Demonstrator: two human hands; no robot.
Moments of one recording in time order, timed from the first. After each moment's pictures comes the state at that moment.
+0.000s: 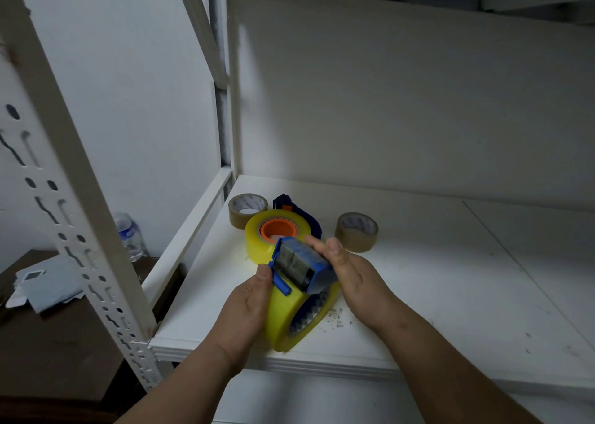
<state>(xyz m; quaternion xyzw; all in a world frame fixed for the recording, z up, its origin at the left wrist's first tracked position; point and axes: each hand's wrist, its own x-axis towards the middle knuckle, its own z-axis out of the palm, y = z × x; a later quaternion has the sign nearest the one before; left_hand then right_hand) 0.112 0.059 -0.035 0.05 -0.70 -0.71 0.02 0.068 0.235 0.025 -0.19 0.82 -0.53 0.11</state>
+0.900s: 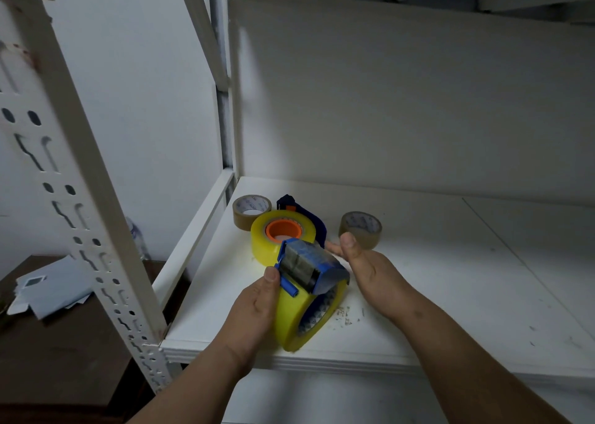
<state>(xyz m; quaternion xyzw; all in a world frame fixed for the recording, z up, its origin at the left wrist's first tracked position) 0.116 0.053 -0.033 0.04 -0.70 -0.71 0.00 0.062 0.240 0.030 -0.14 0.85 -0.50 0.07</state>
